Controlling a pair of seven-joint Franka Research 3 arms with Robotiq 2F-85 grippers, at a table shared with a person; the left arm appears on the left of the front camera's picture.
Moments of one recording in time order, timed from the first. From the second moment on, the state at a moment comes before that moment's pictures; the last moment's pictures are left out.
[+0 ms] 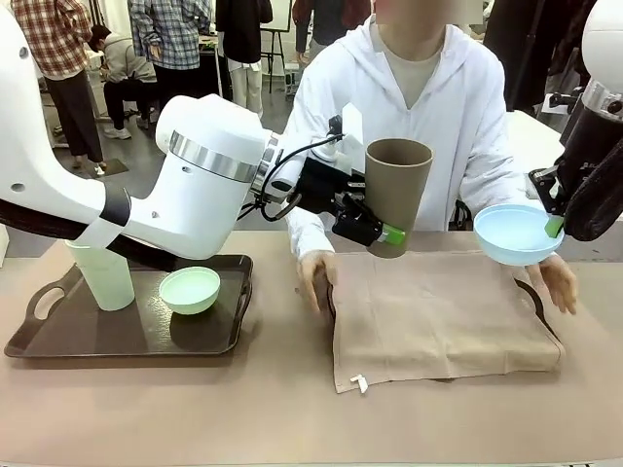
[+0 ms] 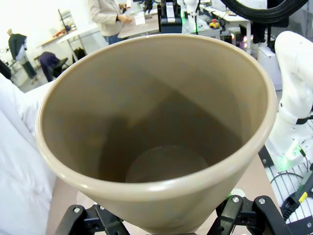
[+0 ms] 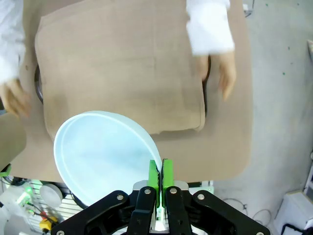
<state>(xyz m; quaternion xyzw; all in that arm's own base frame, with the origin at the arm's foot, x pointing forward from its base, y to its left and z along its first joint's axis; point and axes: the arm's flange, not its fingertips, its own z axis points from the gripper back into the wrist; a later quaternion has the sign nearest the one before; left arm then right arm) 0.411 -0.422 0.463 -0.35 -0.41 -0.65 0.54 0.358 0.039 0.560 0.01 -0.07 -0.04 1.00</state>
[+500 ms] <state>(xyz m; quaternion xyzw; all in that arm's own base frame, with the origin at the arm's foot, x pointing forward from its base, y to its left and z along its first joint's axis) 0.411 -0.422 0.463 -0.35 -0.41 -0.65 0.54 0.358 0.039 0.560 0.01 -0.07 -0.04 1.00</state>
